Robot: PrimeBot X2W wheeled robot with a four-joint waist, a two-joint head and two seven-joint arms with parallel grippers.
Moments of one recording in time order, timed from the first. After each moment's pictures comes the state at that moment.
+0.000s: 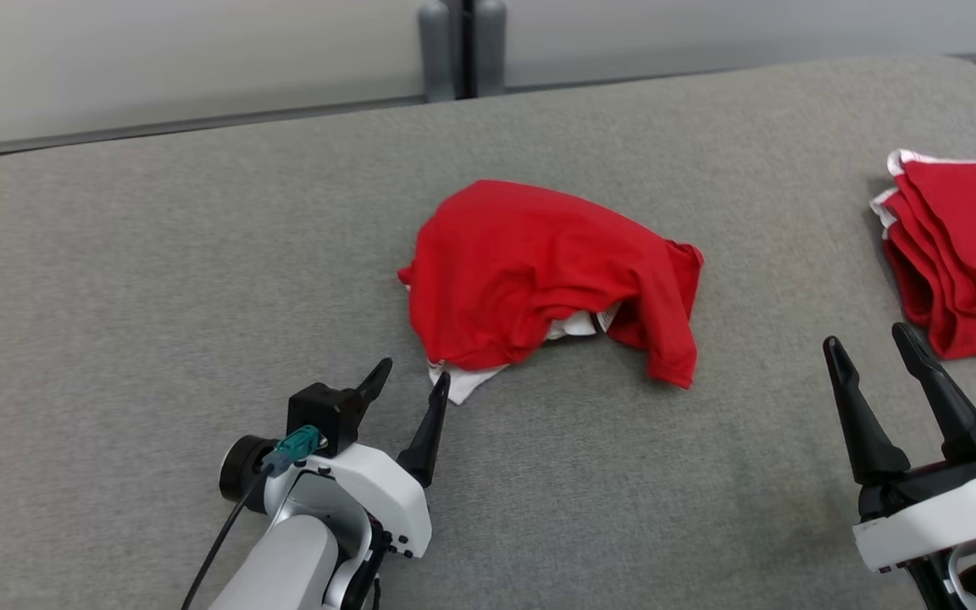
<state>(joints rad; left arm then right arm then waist) -0.34 0.07 -0.48 0.48 -0.41 -0.01 -0.14 -0.02 -0.30 0.12 -0.09 0.40 0.13 0.00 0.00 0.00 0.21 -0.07</state>
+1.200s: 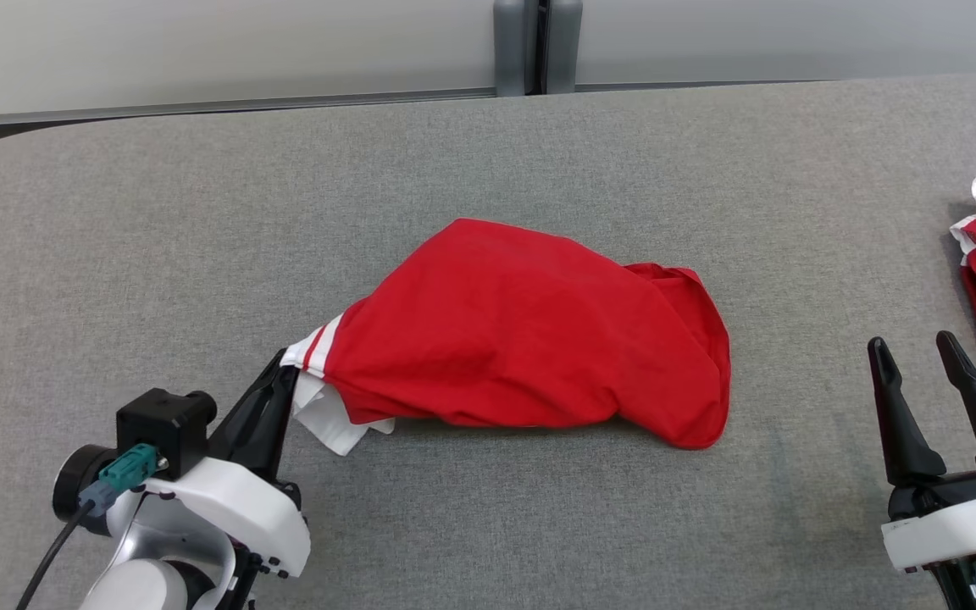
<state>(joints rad) -0.14 0.38 -0.40 -0.08 -0.50 0.15 0.09 0.00 -0.27 0.05 -0.06 0.42 0.13 -0.04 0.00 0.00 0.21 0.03</state>
